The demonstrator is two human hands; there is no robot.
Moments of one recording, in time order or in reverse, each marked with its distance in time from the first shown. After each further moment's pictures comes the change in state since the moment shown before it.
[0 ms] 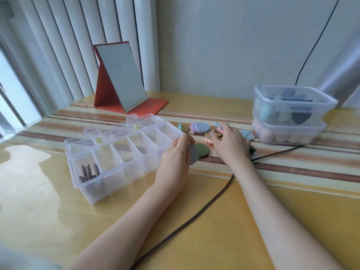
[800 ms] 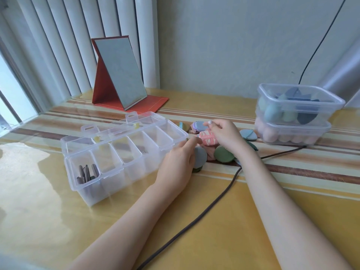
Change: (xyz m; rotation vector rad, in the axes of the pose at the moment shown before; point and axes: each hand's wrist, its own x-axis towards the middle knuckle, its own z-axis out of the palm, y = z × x) left_hand 0.004 -0.010 0.004 0.024 -0.148 0.029; right_hand 0.020 -0.015 -0.011 0.518 -0.257 -0.064
